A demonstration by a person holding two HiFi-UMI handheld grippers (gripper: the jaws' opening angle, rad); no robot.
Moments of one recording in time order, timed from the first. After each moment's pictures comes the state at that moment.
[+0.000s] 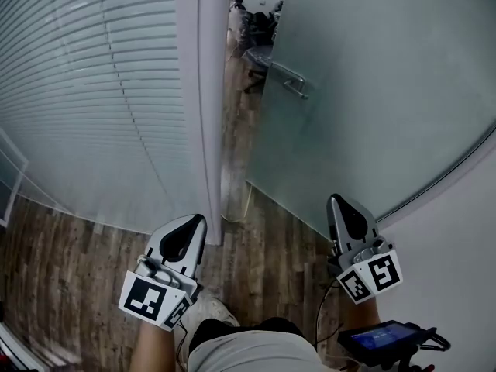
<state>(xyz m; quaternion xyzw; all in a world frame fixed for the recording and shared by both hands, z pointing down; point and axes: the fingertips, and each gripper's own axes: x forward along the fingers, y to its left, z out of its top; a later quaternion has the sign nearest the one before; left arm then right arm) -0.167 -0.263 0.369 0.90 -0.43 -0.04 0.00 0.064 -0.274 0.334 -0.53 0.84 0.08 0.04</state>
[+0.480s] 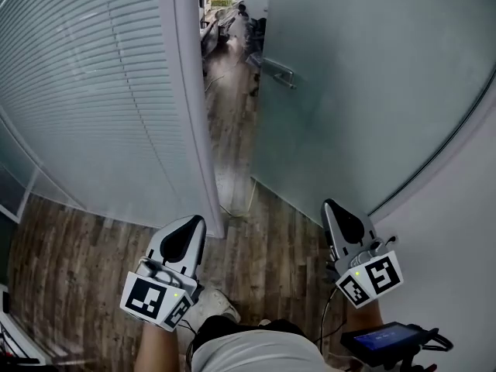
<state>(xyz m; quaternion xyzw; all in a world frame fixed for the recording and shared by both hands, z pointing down) -0.146 -0.197 0.310 0.89 -0.46 -0.04 0.02 0.075 -0.207 0.281 -0.50 0.87 0.07 0.01</state>
